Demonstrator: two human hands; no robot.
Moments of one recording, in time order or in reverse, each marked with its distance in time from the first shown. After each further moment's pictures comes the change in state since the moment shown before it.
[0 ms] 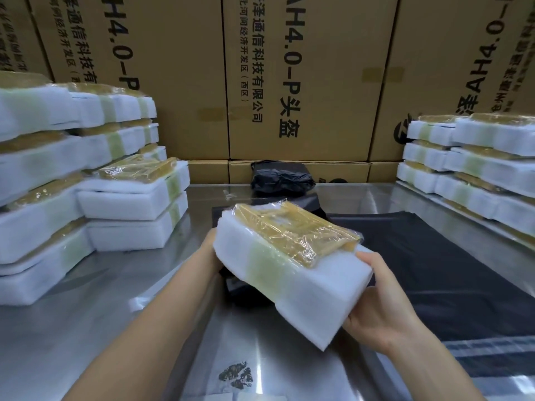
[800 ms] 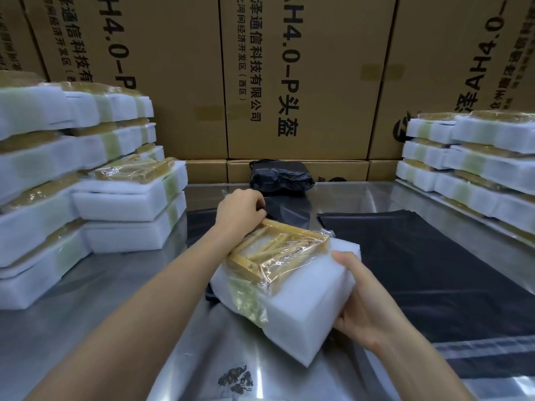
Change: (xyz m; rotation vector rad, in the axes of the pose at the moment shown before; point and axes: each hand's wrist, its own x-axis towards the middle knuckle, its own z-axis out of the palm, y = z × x) left_hand 0.035 0.033 0.005 0.813 -0.284 0.841; right_hand 0.011 0.010 0.012 -0.221 0.106 0.014
